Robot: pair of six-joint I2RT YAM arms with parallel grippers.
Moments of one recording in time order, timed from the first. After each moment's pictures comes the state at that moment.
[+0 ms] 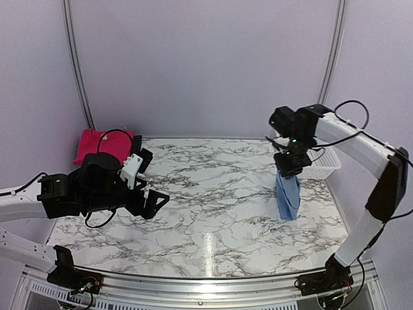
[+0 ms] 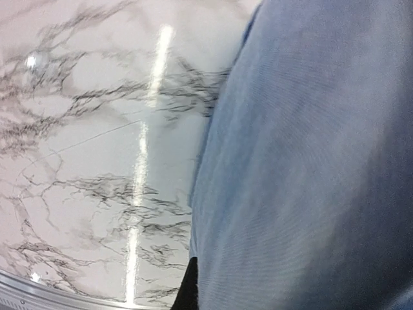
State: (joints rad) left arm -1.07 1.06 0.84 -0.34 -0.23 -0.28; right arm 0.47 1.58 1.57 -1.34 0.19 0.27
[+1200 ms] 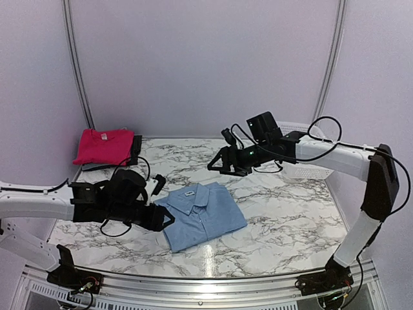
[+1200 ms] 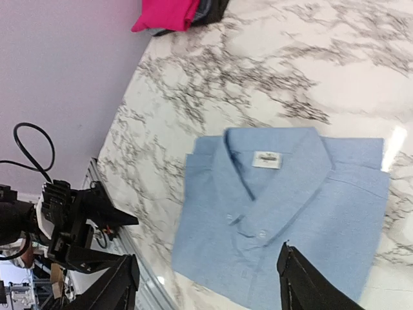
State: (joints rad) left arm -1.01 1.21 0.74 -0.30 -0.03 -0.55; right arm 0.69 1.69 1.37 -0.39 -0.56 0.52
